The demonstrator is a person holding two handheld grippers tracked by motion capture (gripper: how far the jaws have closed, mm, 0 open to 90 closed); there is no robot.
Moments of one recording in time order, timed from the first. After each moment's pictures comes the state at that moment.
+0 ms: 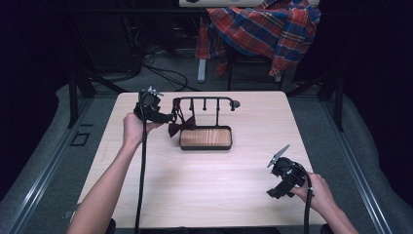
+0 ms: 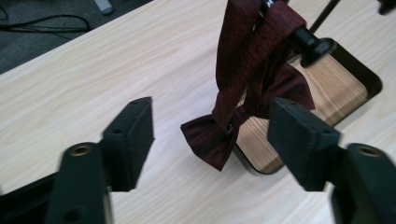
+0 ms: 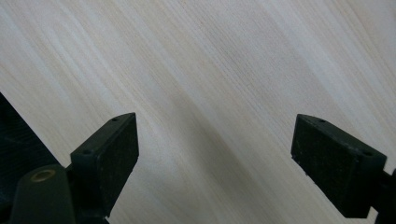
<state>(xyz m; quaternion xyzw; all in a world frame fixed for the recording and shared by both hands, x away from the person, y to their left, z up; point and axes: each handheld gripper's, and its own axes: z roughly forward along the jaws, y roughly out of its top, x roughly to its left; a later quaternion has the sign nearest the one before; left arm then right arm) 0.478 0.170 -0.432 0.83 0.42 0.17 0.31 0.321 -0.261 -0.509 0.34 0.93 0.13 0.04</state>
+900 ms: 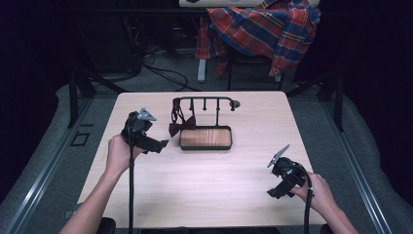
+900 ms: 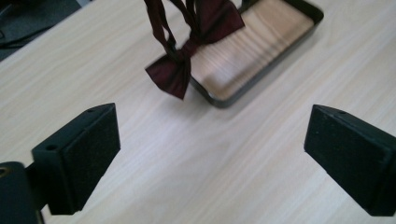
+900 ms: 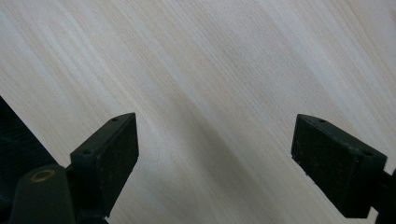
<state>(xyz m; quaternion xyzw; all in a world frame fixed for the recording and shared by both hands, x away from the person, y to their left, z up) 0.387 0.181 -0.430 0.87 0.36 0.18 0.28 0.321 -0.262 -0.509 0.34 0.93 0.12 0.04</state>
